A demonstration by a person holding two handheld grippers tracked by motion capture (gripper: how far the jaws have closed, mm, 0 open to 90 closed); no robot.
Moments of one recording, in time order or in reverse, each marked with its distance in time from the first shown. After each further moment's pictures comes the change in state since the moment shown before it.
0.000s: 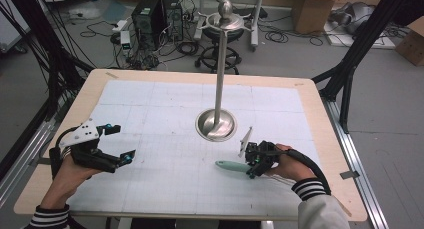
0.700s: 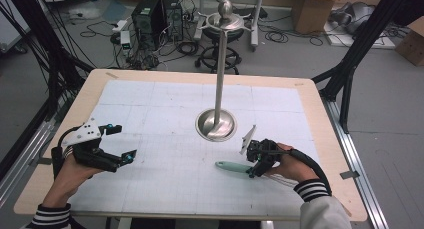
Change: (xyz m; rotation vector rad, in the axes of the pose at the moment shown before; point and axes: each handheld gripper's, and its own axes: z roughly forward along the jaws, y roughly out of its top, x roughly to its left) left arm 0.002 -0.002 0.004 0.011 0.001 -0.007; right arm 0.002 -0.002 -0.010 -0.052 -0.059 0.024
